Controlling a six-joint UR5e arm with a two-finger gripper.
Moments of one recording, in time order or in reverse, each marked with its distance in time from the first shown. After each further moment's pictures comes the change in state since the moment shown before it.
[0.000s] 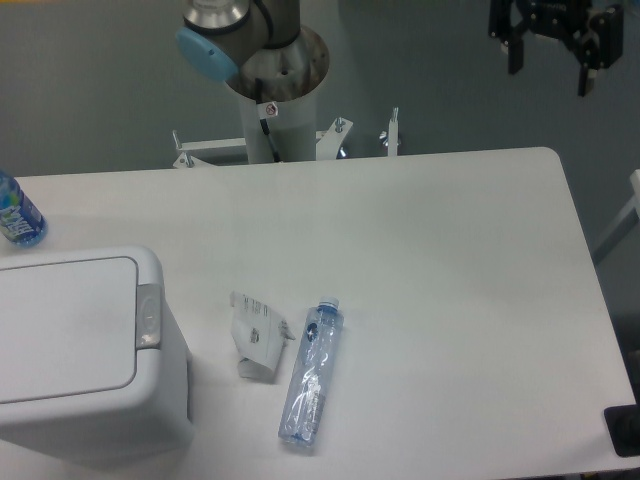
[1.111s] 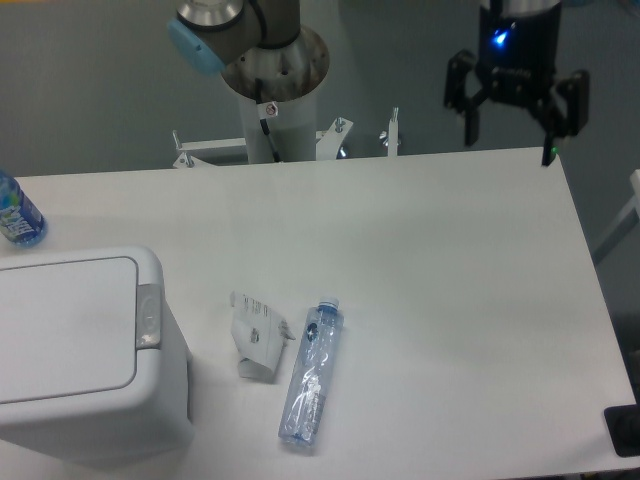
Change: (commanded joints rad) arm -0.256 -0.124 0.046 0.123 -0.103 -0.478
